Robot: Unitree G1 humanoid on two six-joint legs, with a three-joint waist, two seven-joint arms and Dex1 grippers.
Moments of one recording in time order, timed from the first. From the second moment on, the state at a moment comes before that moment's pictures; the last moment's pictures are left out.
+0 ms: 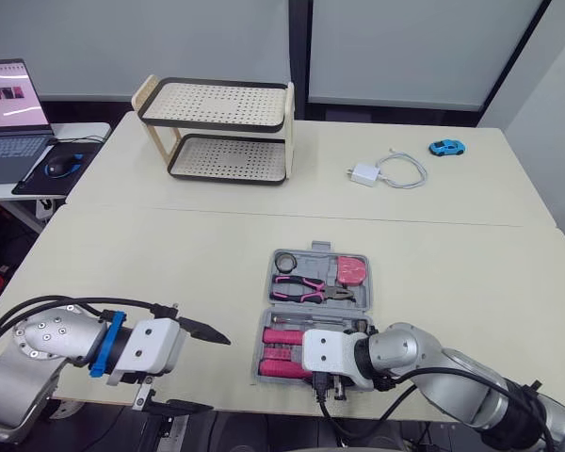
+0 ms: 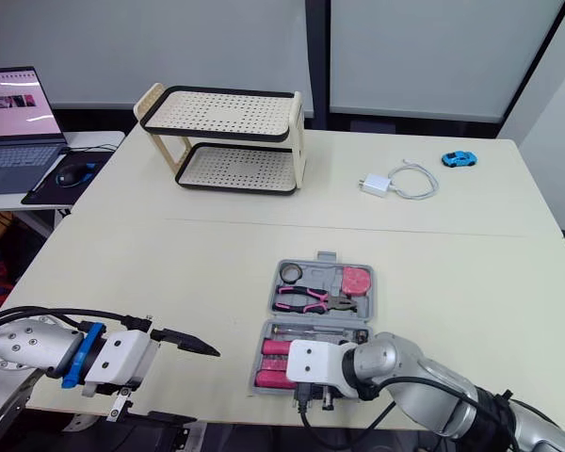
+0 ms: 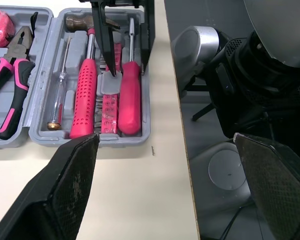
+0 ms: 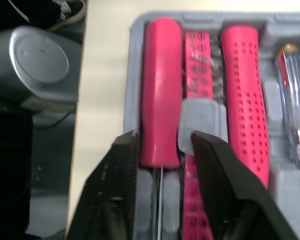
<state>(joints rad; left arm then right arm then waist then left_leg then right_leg) 0.18 1.07 0.11 -0.39 -0.42 0.04 -1.45 -0.36 -0.61 0.80 -0.64 0.05 0.95 0.76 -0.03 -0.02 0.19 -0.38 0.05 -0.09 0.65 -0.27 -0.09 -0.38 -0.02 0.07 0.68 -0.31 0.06</state>
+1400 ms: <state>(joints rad) 0.19 1.03 0.11 -0.39 -0.45 0.12 -1.38 -0.29 -0.63 0.75 -0.61 0.13 0.89 0.81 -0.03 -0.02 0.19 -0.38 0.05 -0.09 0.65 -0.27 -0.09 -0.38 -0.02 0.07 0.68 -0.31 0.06</state>
